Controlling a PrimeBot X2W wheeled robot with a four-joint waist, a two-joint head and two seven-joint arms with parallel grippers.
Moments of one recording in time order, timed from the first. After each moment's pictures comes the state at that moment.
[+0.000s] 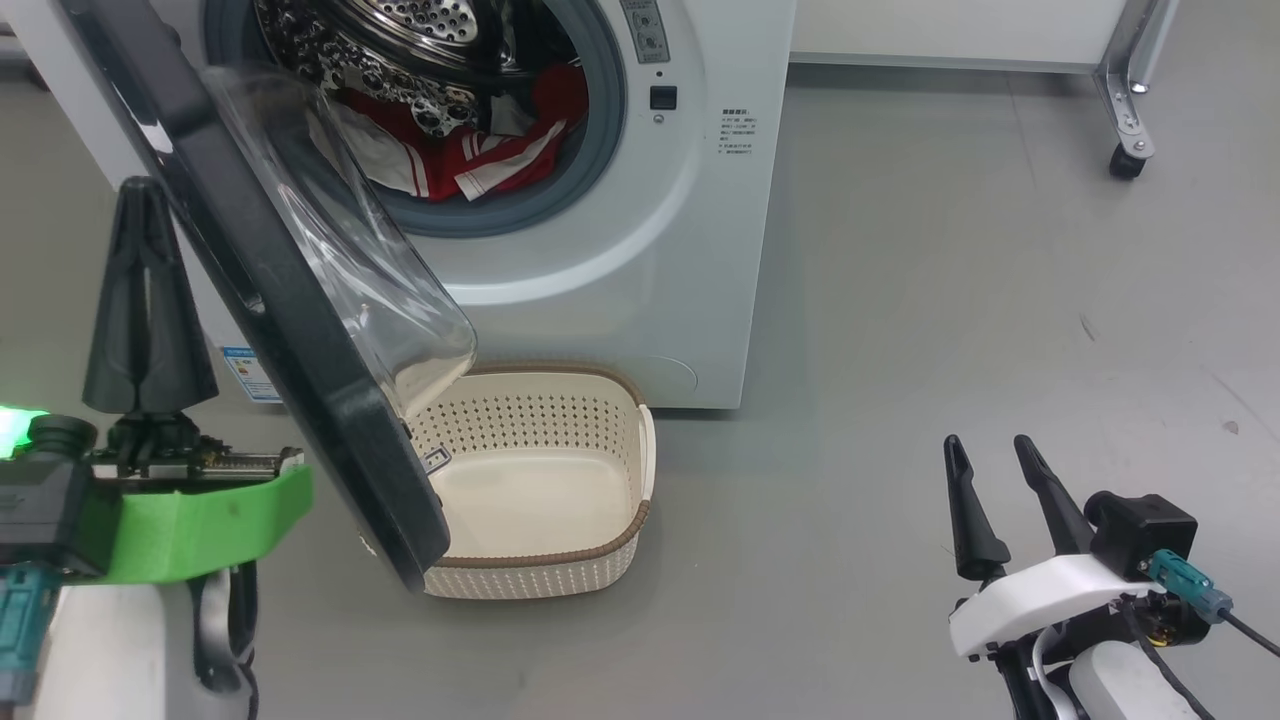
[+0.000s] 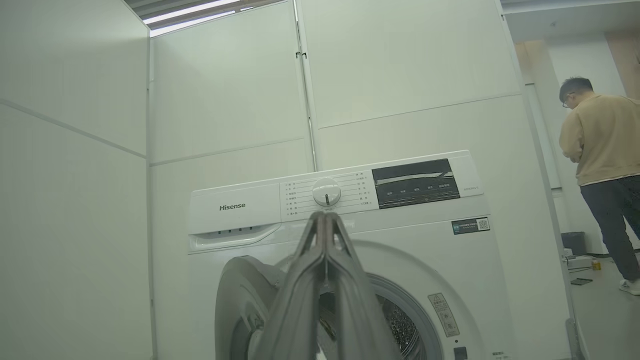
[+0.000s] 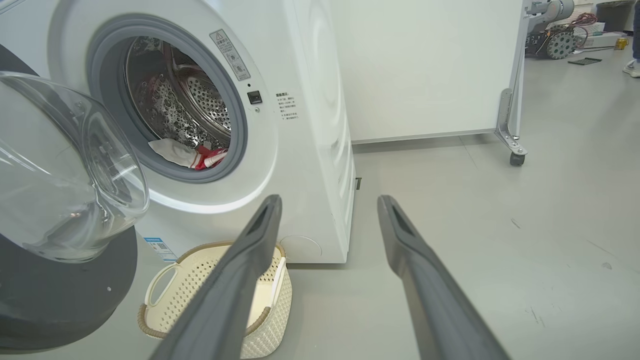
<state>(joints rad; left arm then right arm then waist) -0.23 0.08 -0.02 -0.22 -0.19 -0.01 -0.26 -0.07 -0.25 0.41 0.20 0.65 -0.06 -0.25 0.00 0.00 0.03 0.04</state>
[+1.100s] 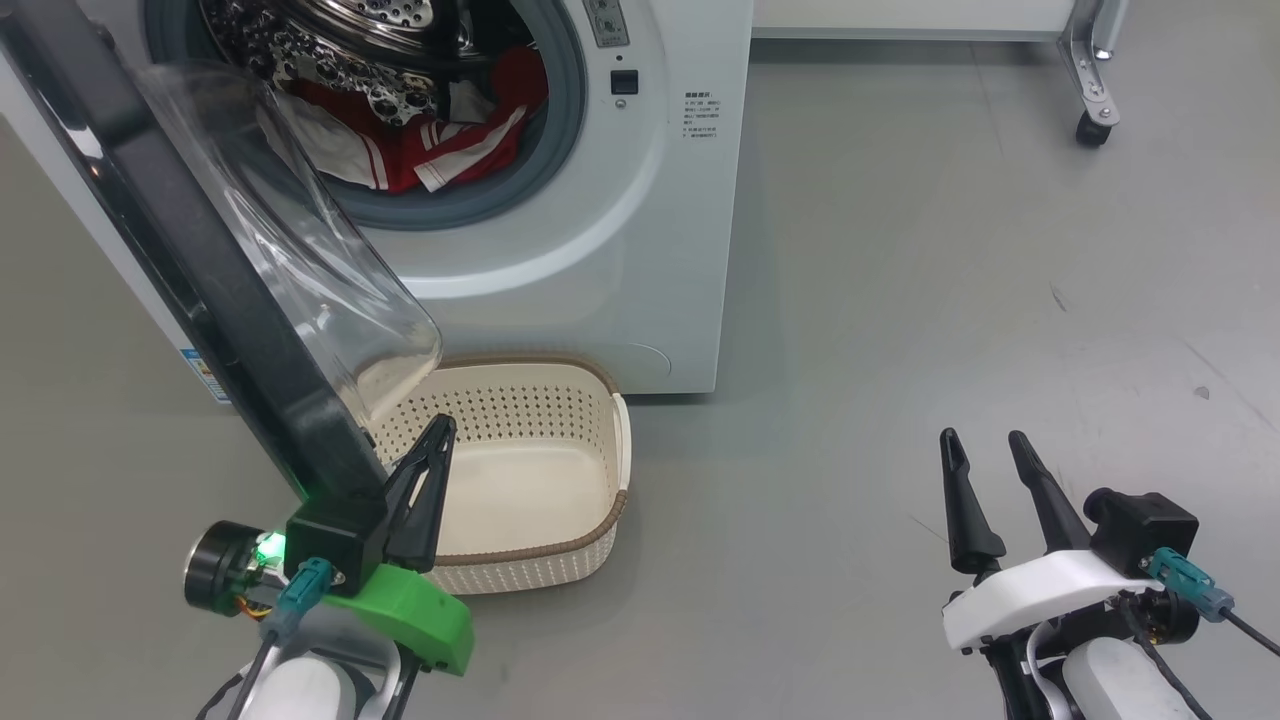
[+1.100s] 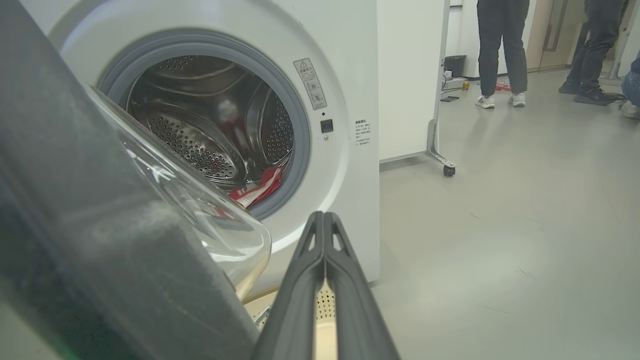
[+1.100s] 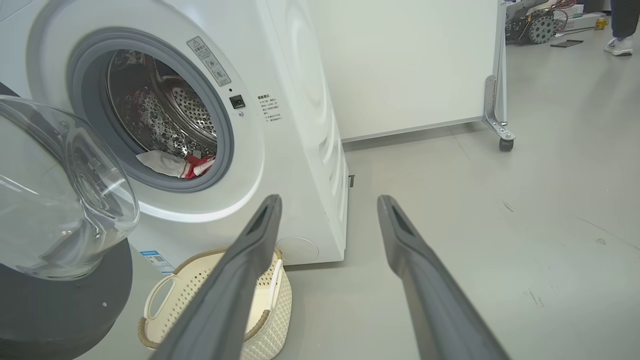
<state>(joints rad) -0.11 0.06 -0.27 0.05 -0.20 -0.06 -0.05 -0.07 -0.19 0.35 0.22 0.64 -0.02 -0.25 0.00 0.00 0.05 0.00</state>
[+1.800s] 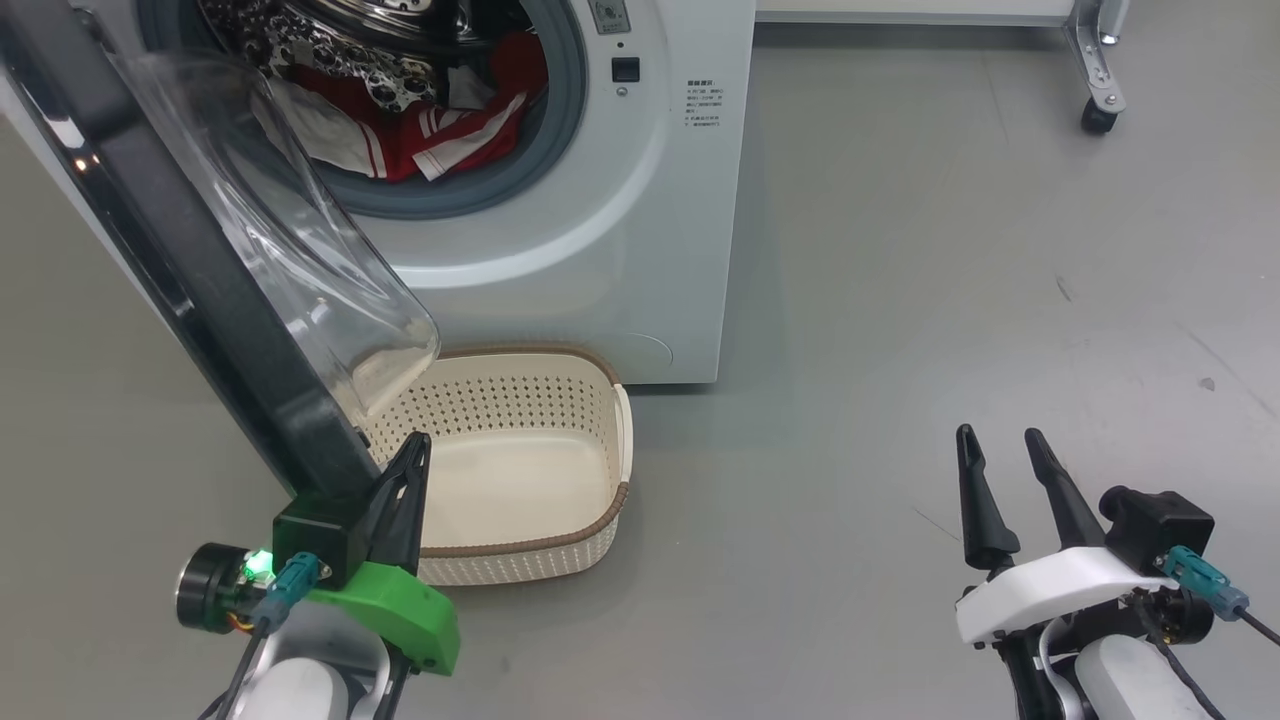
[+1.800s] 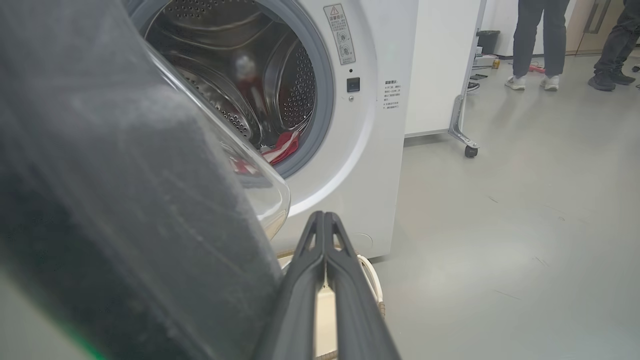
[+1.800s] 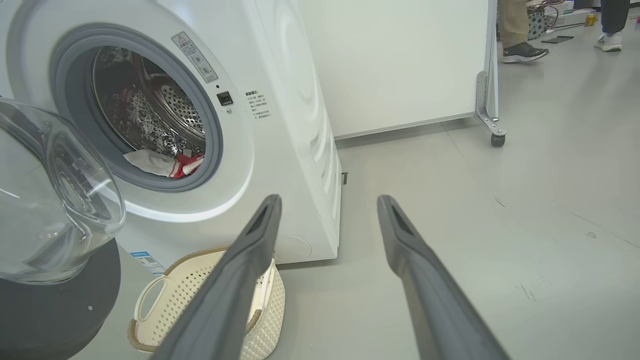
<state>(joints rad) -0.12 0.05 -0.23 0.16 -0.23 -0.01 -0.05 -0.07 -0.18 0.32 0.23 0.62 0.00 -0.25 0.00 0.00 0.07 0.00</state>
